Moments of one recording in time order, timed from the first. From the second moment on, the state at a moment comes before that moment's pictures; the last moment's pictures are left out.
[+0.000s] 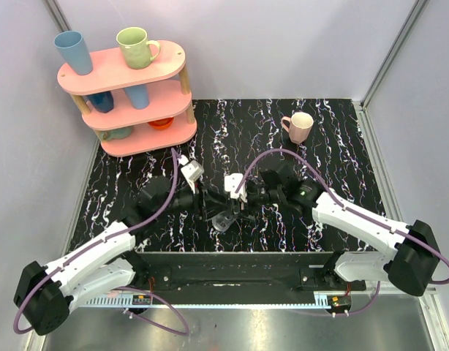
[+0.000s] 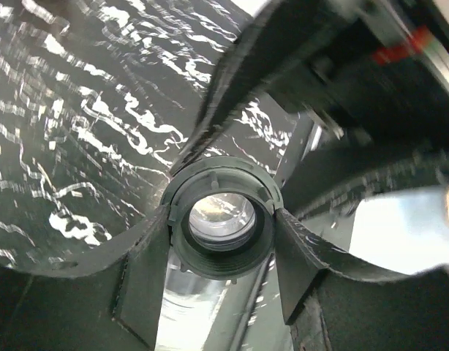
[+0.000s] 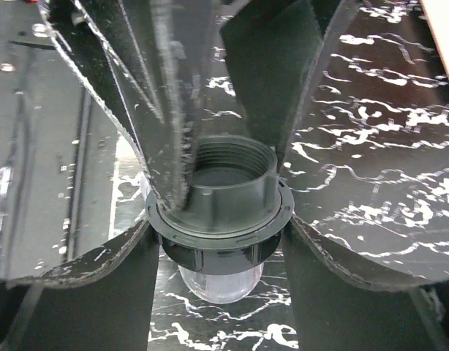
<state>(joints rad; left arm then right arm) -0.70 0.88 0.53 0.13 0.45 -0.47 0.87 1.23 0.93 -0.25 -0.50 -0.55</state>
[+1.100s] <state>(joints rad) -0.71 0.78 0.73 -0.12 0.11 -0.79 0.81 1.21 0.93 -0.19 -0.50 -0.53</state>
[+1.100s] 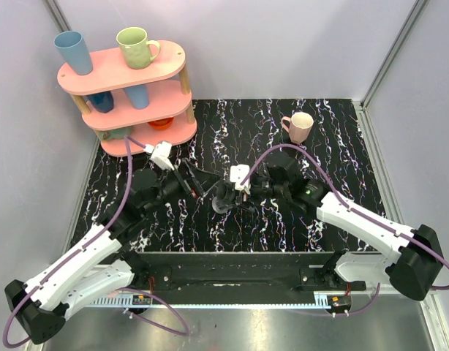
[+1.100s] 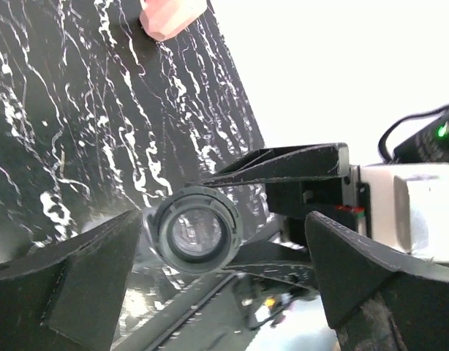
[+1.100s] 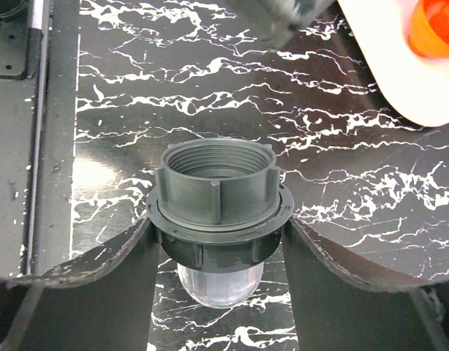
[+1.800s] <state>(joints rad) -0.70 0.95 0.72 -0.23 0.18 -1.39 0.86 1.23 0.93 -0.17 -0.40 -0.56</state>
